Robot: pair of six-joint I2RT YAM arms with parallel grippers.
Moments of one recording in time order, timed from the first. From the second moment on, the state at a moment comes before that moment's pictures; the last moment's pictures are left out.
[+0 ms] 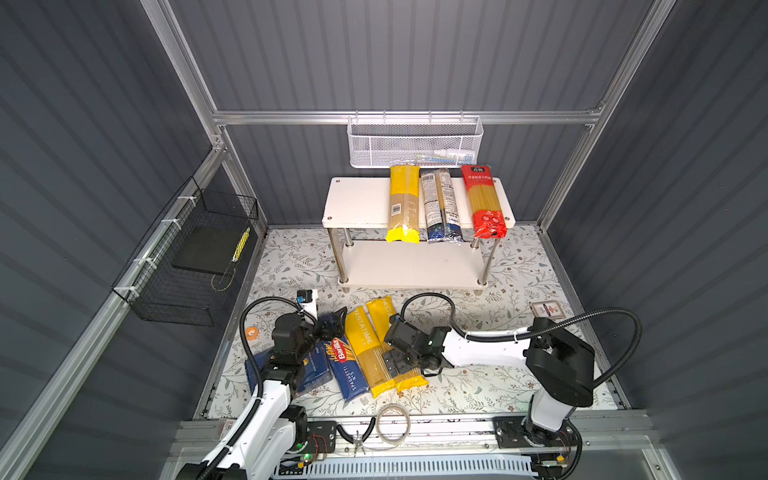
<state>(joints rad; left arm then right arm) -0.14 0.81 0.25 0.21 0.25 -0.19 1.13 1.75 1.02 -0.41 0.17 0.61</state>
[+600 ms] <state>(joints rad) -0.14 0.81 0.25 0.21 0.25 -0.19 1.12 1.75 1.02 -0.46 0.19 0.56</state>
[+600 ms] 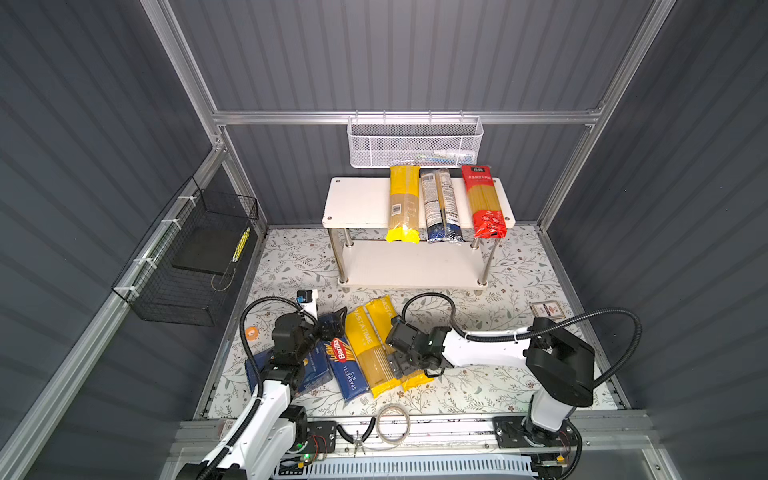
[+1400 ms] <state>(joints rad) -0.14 0.82 0.26 0.21 0.25 -0.19 1.12 1.81 1.06 -0.50 0.20 0.56</state>
